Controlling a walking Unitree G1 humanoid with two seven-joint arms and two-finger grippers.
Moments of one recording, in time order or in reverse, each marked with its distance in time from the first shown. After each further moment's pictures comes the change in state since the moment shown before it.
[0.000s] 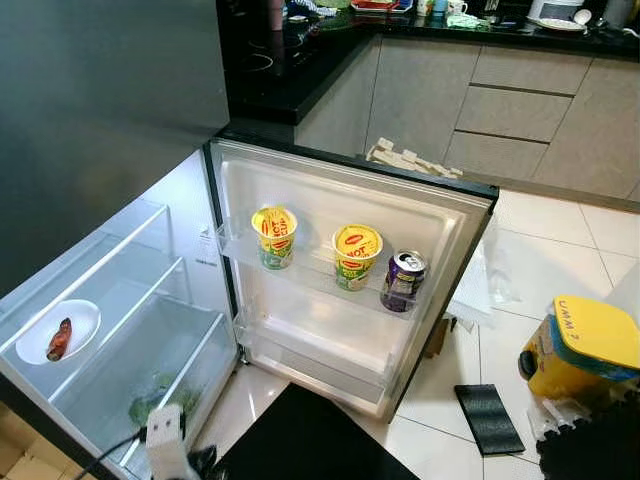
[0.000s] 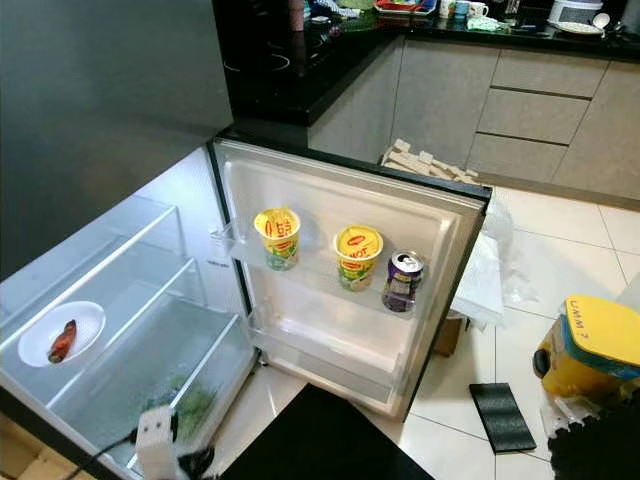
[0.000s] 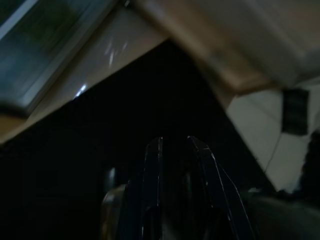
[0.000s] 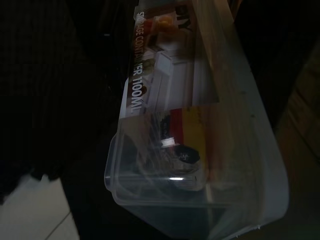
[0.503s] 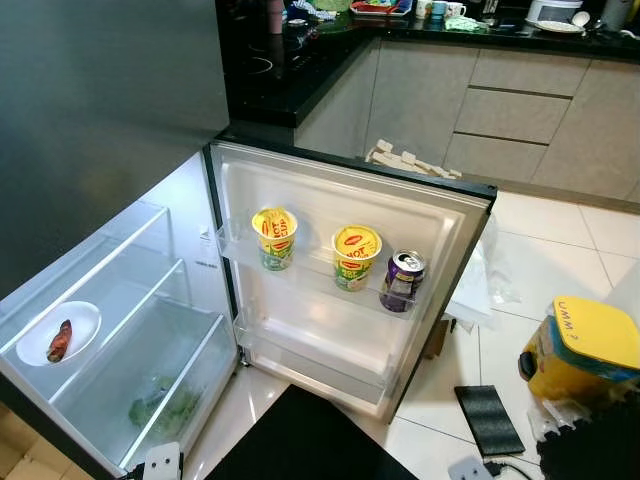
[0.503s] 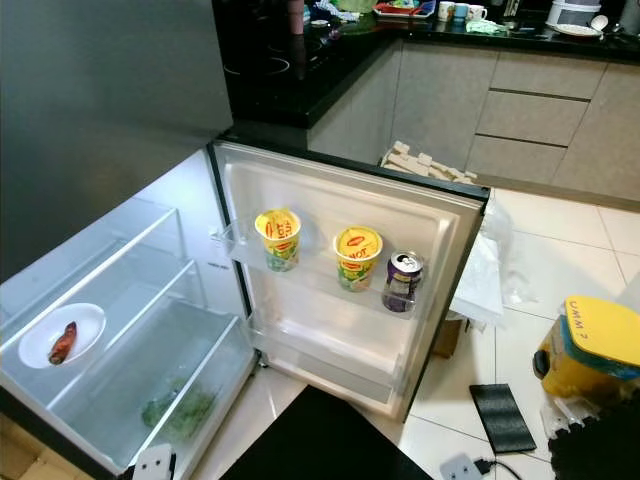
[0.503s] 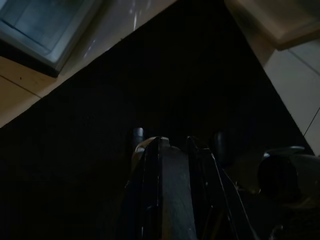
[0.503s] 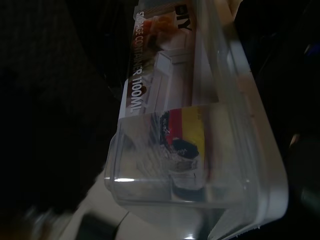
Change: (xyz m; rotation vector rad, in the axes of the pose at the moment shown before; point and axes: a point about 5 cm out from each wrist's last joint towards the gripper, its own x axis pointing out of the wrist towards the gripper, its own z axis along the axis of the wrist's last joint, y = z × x) left arm -0.010 0.009 -0.027 0.063 0.139 0.090; right arm -0.011 -0.044 0.032 -0.121 -0.161 -0.283
